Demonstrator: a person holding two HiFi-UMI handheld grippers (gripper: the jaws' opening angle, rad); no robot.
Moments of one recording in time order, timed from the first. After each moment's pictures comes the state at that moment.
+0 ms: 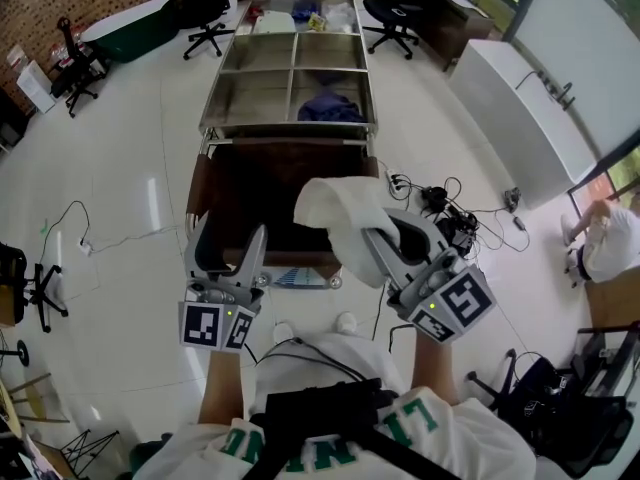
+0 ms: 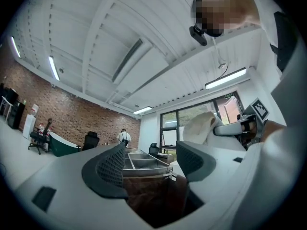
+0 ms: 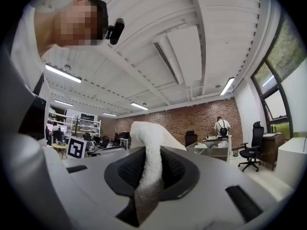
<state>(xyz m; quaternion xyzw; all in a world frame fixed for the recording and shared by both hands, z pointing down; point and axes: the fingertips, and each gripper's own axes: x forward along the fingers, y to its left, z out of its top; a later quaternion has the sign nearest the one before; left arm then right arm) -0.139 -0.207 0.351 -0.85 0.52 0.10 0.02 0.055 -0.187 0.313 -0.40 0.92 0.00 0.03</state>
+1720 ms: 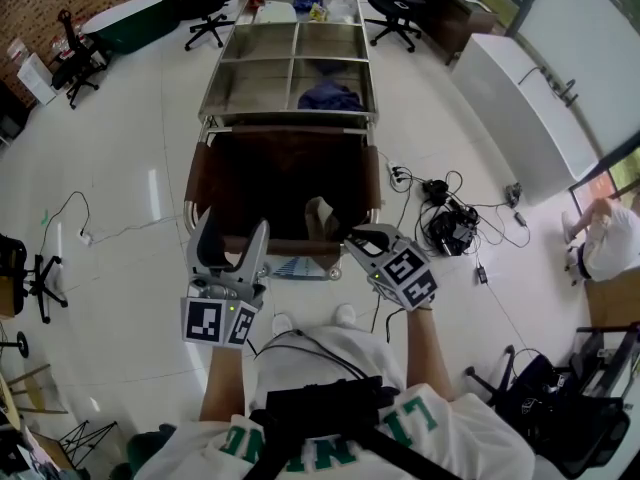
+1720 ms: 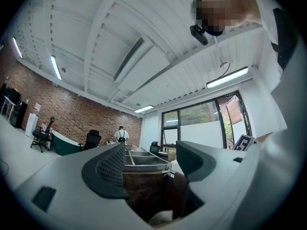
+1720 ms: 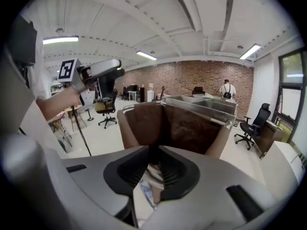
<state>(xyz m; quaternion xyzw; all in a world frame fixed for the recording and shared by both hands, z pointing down) -0.134 -0.194 0.363 -0.84 0.53 0.09 0.01 0.048 -0.189 0.515 -0.33 0.90 -0.10 -0.27</state>
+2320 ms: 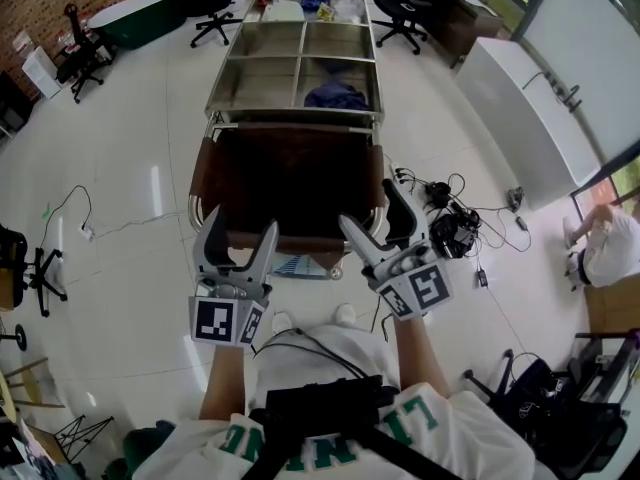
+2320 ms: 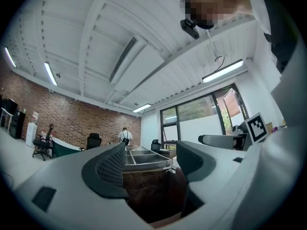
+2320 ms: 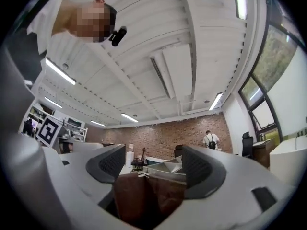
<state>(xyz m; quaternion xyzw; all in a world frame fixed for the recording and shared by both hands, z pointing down) -0.125 -0.185 0.366 -0.85 0.53 0.06 0.05 0.061 -0.209 0.357 -0.46 0.88 0.05 0.11</state>
